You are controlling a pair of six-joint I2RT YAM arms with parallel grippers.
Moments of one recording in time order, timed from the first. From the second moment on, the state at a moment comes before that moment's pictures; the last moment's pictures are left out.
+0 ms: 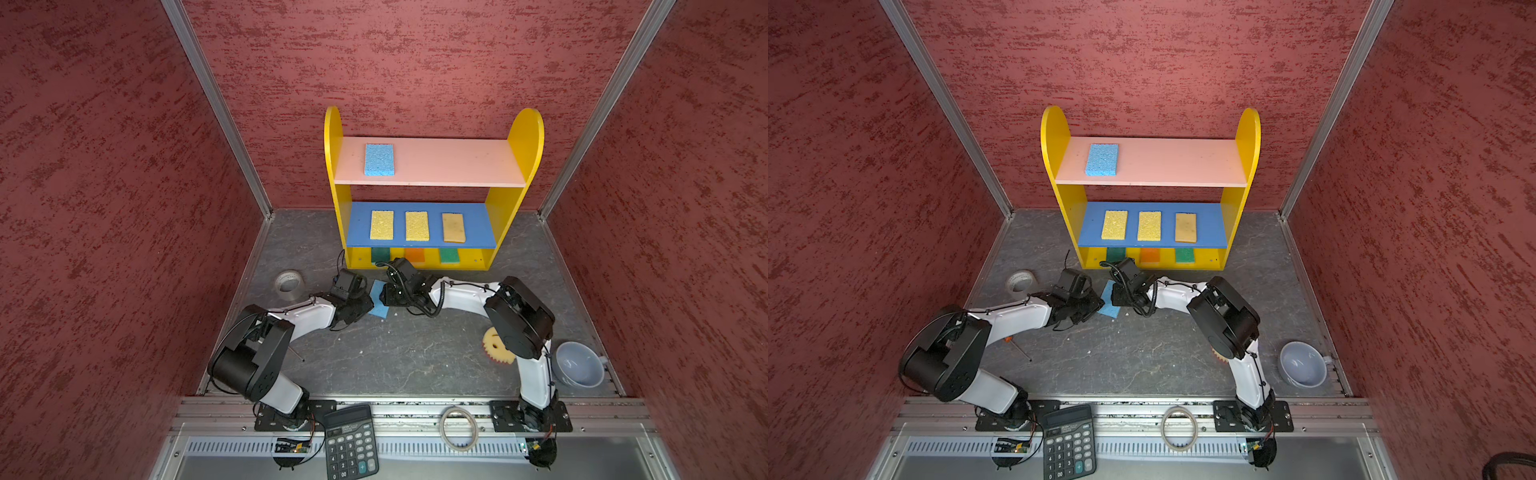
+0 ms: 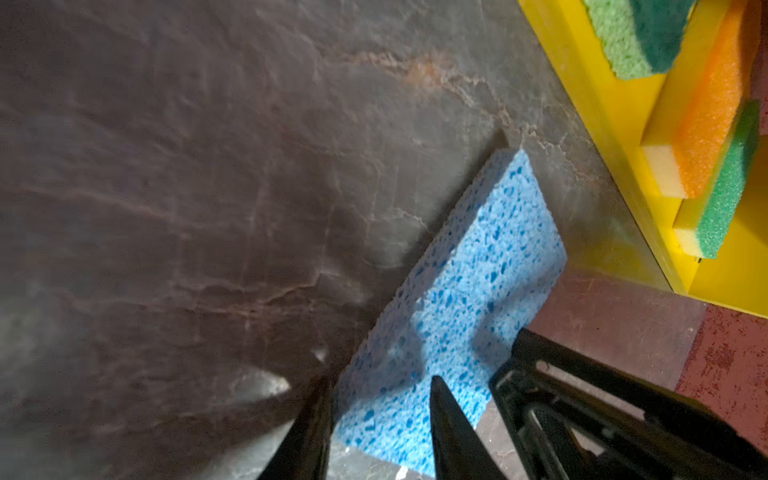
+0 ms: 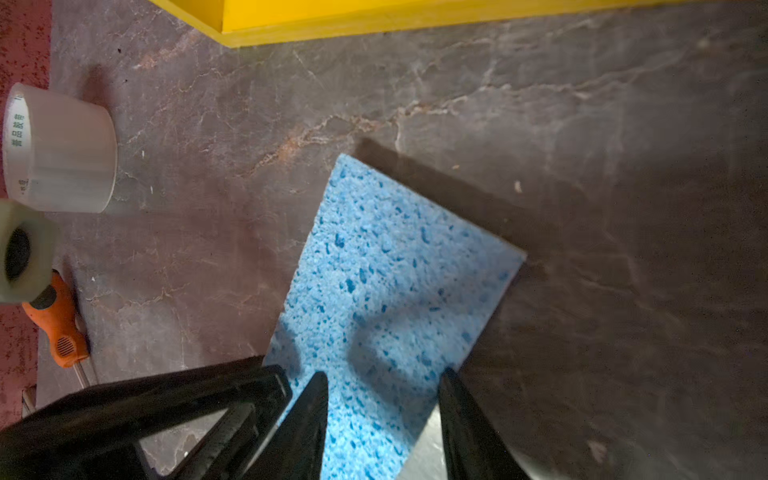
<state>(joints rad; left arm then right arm) -0.46 1.53 0.67 -0.11 0.13 -1.06 0.79 2.02 1.31 -0.19 -0.10 0.77</state>
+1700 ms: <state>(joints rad) -0.38 1.06 0.83 -0.40 -0.05 -0.98 0.74 1.34 1.34 -0.28 0.43 0.26</state>
